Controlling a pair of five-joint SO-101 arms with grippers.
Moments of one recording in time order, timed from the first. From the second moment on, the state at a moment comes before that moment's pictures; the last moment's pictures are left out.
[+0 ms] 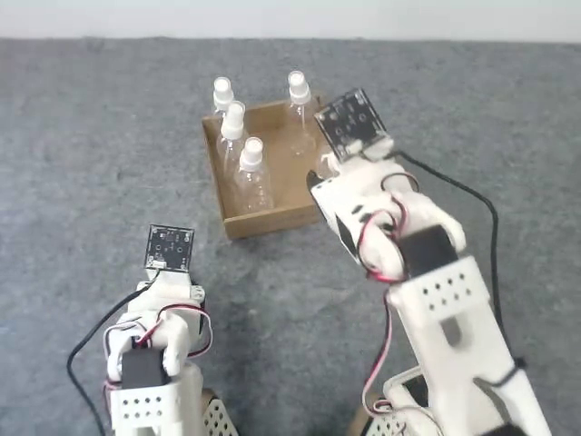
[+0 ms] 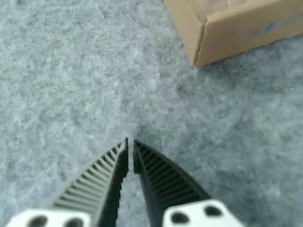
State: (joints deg) left arm -11.1 -103.2 97.2 72.2 -6.2; right arm -26.3 -37.9 29.2 54.2 11.0
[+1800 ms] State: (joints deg) left arm -11.1 -103.2 97.2 72.2 -6.2; right arm -23.6 18.5 -5.7 51.2 7.2
